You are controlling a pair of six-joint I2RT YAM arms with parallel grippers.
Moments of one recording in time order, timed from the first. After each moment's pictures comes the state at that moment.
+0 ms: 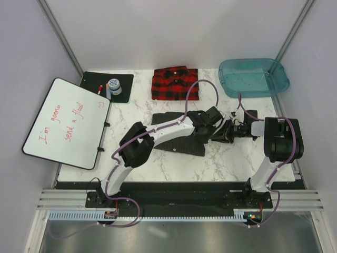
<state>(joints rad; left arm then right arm) -1.02 2.23 1.88 -0.70 -0.08 -0.23 -0.11 1.82 0.76 -0.11 -0.97 0.48</state>
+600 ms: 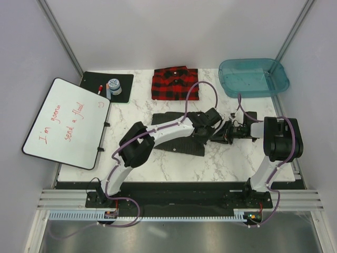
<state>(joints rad) -1.02 2.25 1.86 -0.70 -0.07 -0.23 -0.10 1.83 0.74 -0.06 -1.00 0.51</state>
